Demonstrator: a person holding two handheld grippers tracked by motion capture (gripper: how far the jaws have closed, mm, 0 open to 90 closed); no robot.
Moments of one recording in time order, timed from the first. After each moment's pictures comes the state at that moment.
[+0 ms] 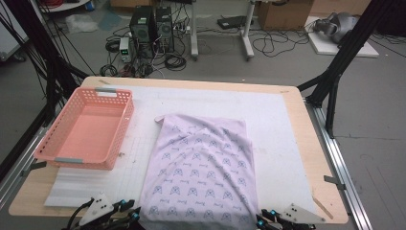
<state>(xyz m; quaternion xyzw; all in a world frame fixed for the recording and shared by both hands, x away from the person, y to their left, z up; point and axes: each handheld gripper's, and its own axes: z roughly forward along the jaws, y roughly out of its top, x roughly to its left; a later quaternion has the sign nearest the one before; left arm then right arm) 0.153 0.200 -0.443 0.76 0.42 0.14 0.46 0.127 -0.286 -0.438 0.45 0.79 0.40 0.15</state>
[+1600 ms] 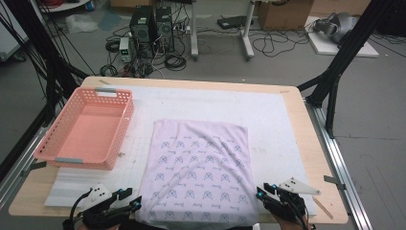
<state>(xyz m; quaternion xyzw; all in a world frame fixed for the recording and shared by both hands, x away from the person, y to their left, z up) 0.169 0.211 -0.447 0.74 0.44 0.14 0.49 0.193 -0.292 -0.444 0.49 0.75 0.40 0.18</state>
